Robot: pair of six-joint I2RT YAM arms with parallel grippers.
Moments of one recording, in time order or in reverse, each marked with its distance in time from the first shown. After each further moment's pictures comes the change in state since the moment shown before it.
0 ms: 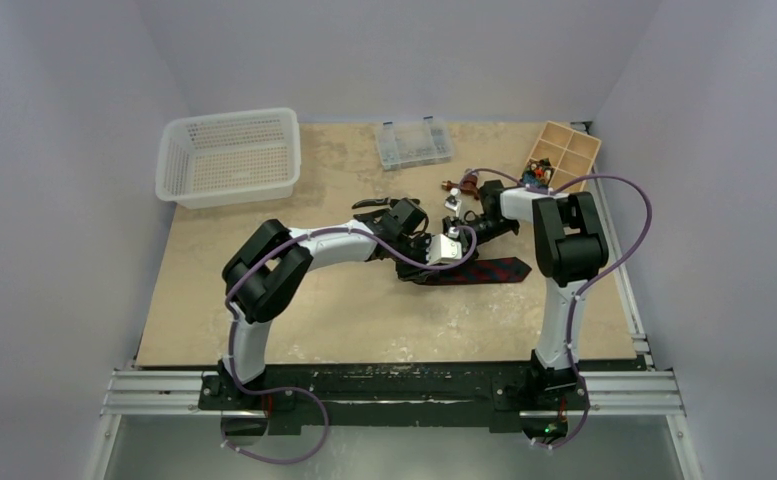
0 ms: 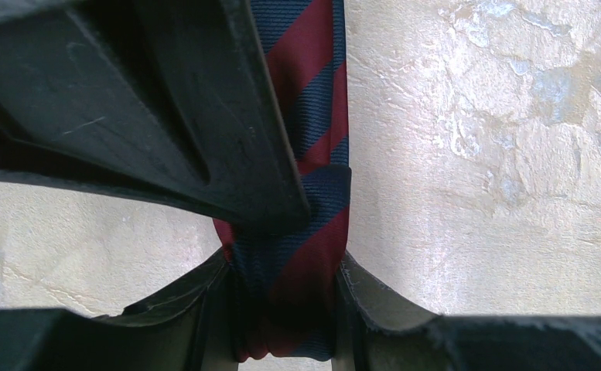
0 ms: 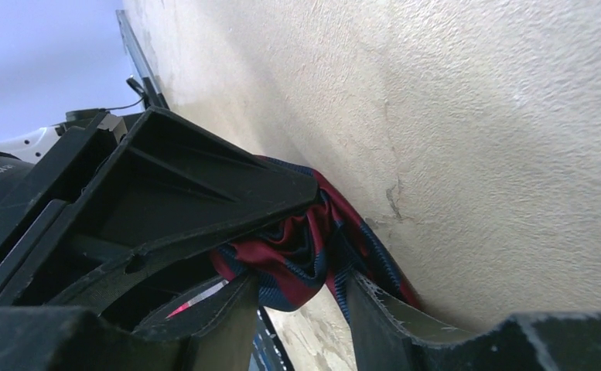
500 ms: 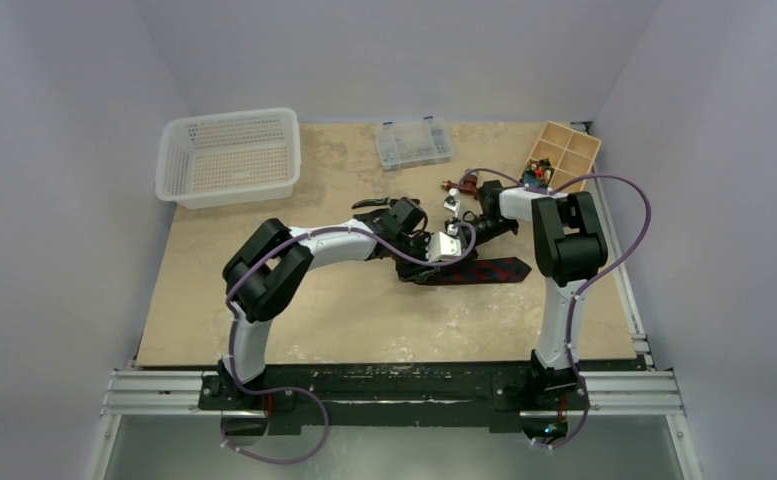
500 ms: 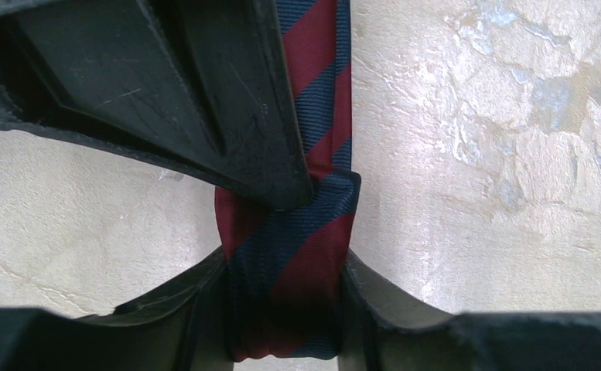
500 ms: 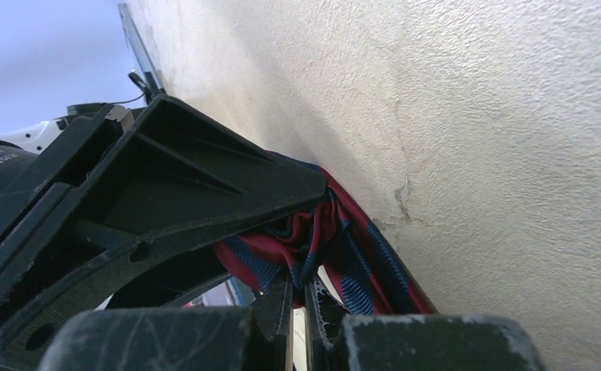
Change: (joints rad) left arm 0.004 0.003 0.005 0.005 0.010 -0.027; right arm 0.002 0.007 -0.005 -0.013 -0.002 -0.024
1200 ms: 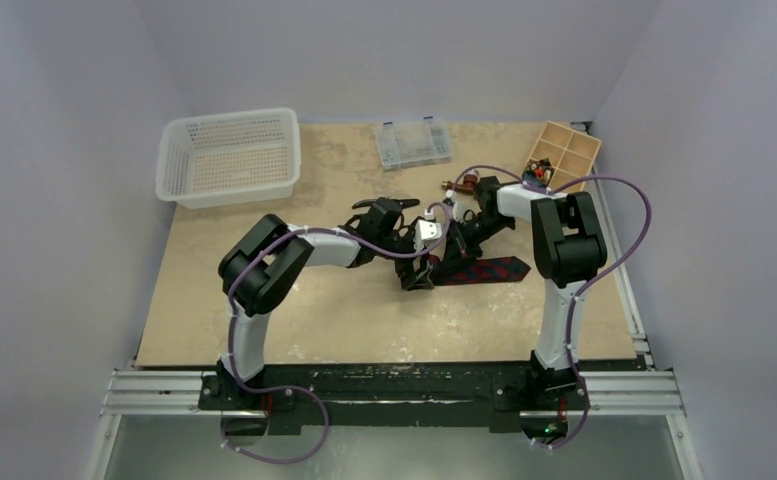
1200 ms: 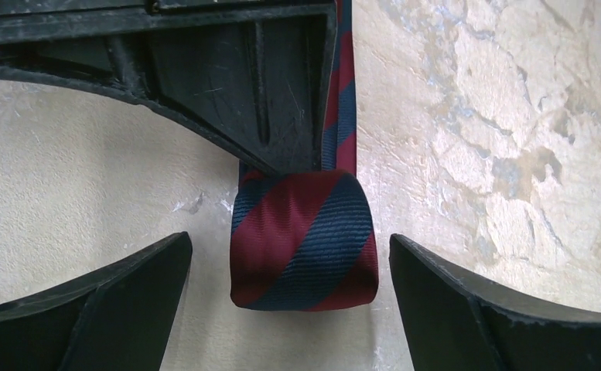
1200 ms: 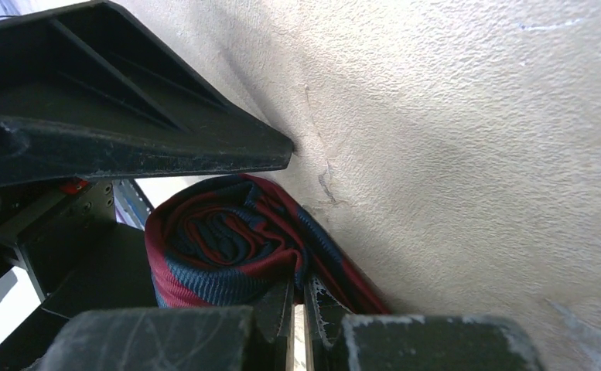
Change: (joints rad) left arm 0.088 0.008 -0.175 0.440 0.280 -0.257; right arm 0.025 -0.005 0.040 -0.037 0.230 0.018
